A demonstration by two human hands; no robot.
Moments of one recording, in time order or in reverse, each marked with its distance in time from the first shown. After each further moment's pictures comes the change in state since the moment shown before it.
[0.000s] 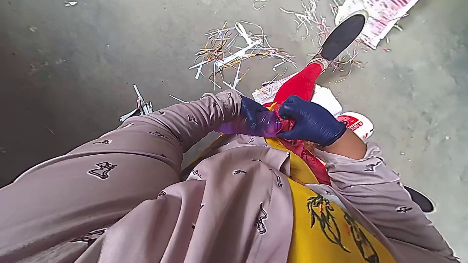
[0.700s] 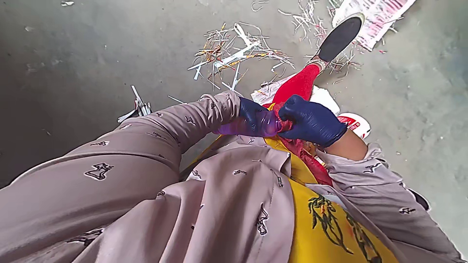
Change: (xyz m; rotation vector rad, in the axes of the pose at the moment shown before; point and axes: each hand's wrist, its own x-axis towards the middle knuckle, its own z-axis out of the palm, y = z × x) left_hand 0.012 -0.002 -0.010 0.202 -0.030 -0.071; right_hand -0.001 -0.007 -0.009 -0.104 -0.040 0.087
